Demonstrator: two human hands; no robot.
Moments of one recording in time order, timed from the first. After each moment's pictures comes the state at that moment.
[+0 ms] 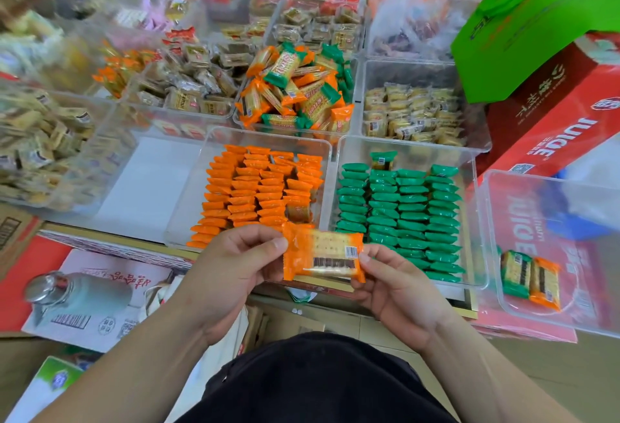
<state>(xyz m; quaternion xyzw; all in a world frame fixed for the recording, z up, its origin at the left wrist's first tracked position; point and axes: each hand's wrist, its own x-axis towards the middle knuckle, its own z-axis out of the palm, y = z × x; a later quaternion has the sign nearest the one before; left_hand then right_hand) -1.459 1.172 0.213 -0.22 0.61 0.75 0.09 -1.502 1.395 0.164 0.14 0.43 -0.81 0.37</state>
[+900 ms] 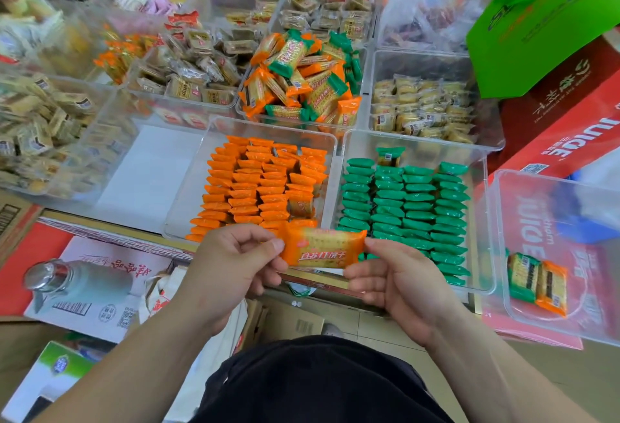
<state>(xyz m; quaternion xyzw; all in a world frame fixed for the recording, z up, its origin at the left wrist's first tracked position) -1.465 1.166 0.196 -0.26 0.71 0.65 0.06 -1.519 1.388 0.178 0.20 0.57 -0.71 0.37</state>
